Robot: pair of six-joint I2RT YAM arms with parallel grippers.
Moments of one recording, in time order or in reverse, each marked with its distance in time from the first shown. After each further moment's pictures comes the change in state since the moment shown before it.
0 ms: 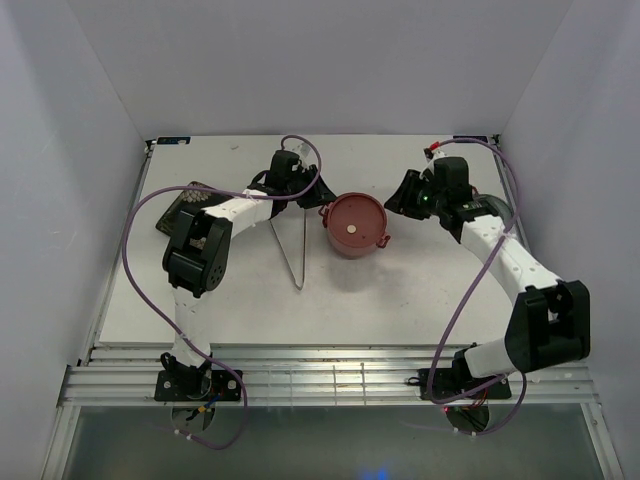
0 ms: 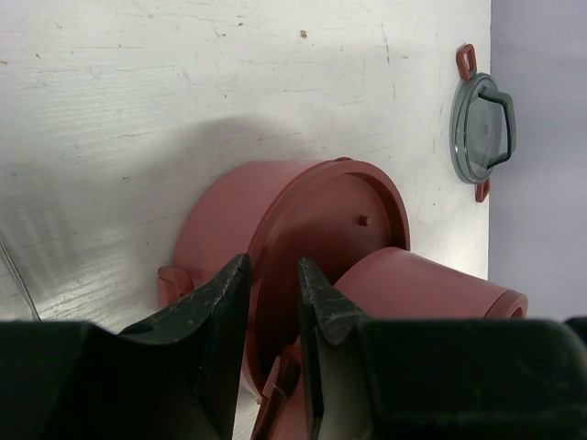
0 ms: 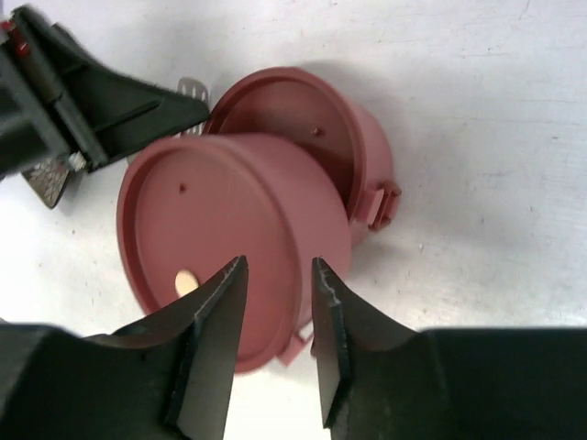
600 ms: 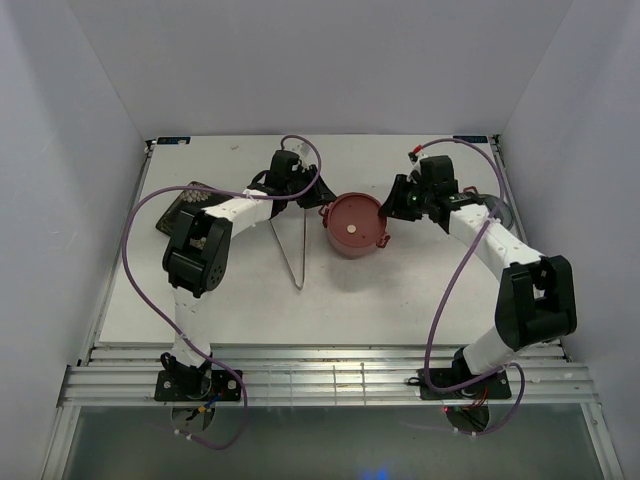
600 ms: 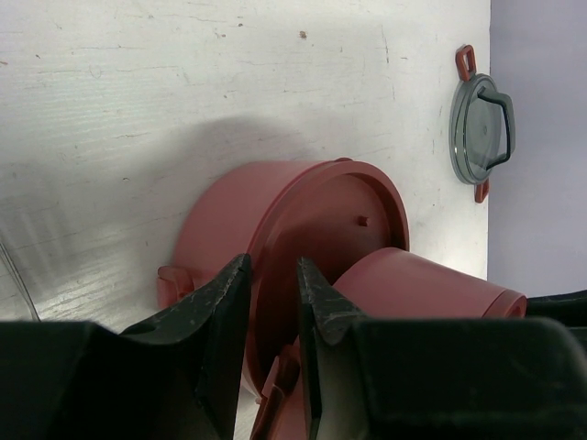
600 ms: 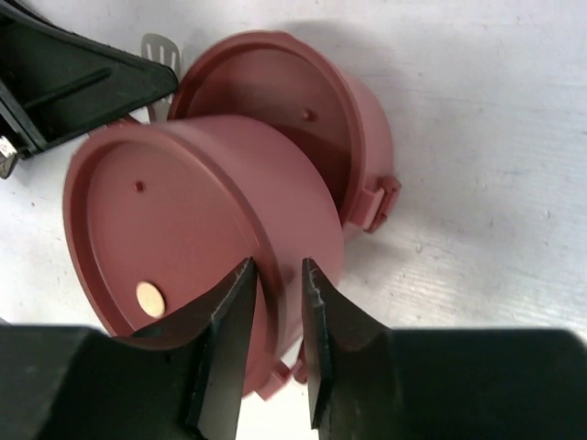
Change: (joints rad) left arm 0.000 0.000 0.000 0.001 0.000 -0.004; right arm 0.025 0.101 0.032 -0.040 -0.011 -0.064
